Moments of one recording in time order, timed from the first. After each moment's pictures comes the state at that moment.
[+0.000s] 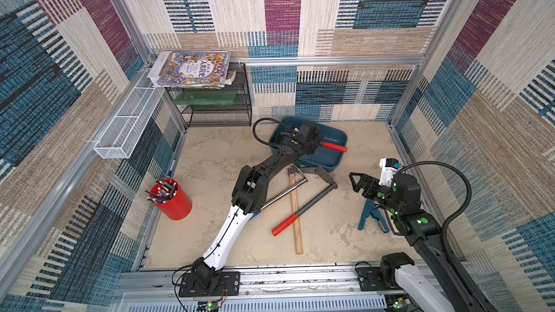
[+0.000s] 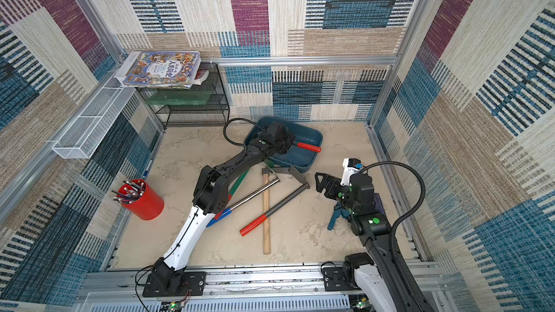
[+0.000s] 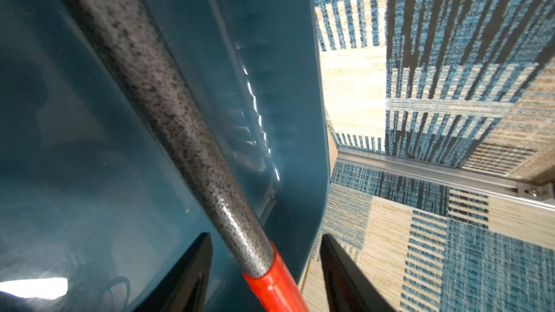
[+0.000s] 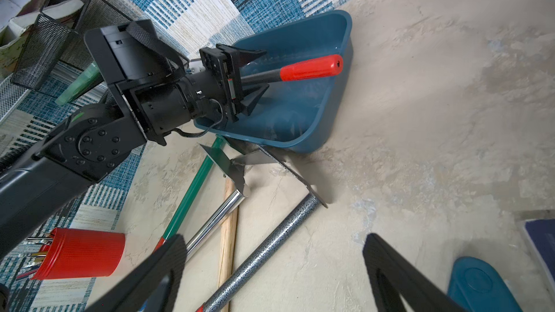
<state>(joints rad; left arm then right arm) -0.65 2.57 2.32 -0.31 0.03 -1.41 0.15 0.70 0.59 -0.33 -0.22 0.56</state>
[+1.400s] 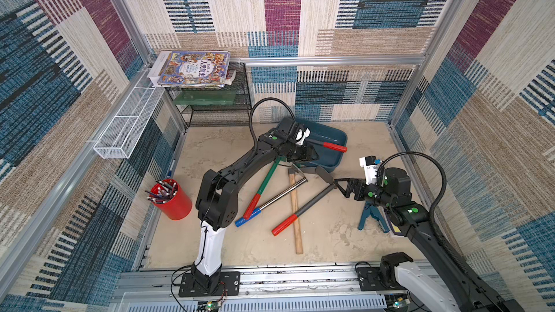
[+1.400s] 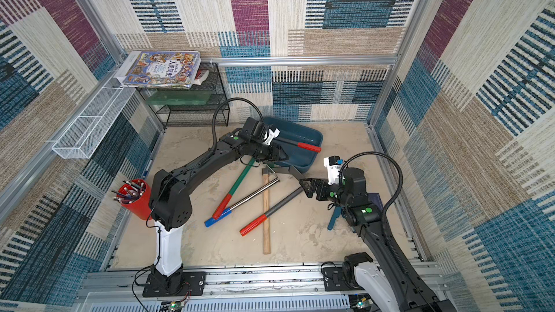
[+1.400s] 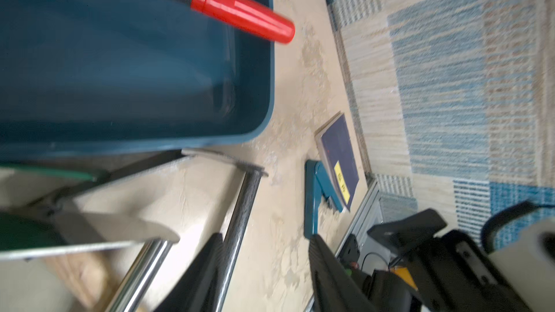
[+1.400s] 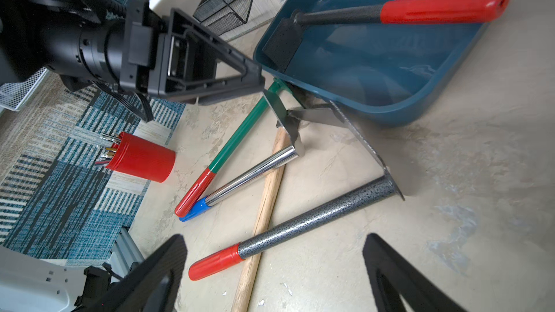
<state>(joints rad) -0.62 2.01 1.78 -0.63 0.53 -0.48 0.18 0.84 0.60 -0.26 -0.55 0.43</state>
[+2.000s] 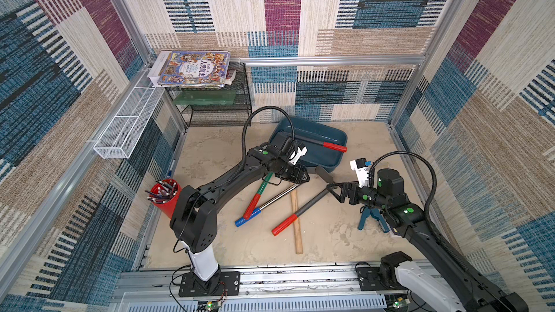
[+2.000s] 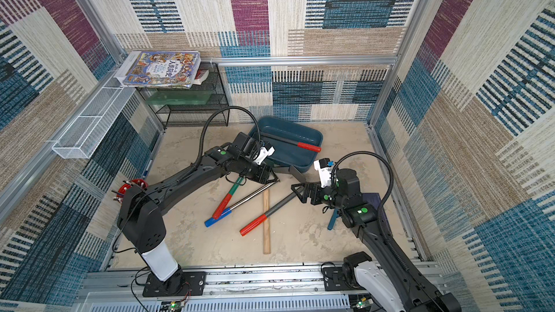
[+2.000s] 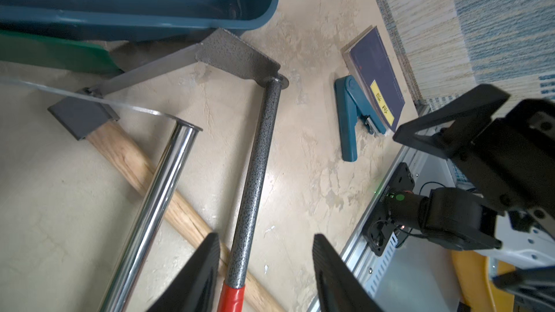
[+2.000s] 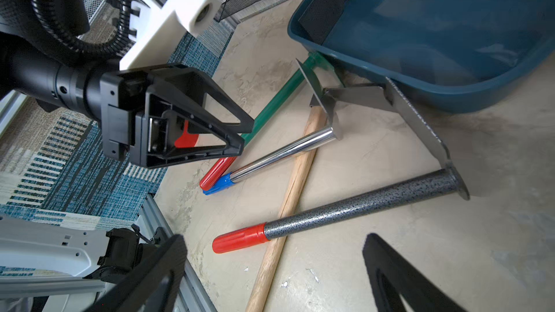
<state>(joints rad) -0.67 1.75 1.49 -0.72 0.44 -0.24 0.28 0.85 0.59 -0.24 -0.59 0.45</state>
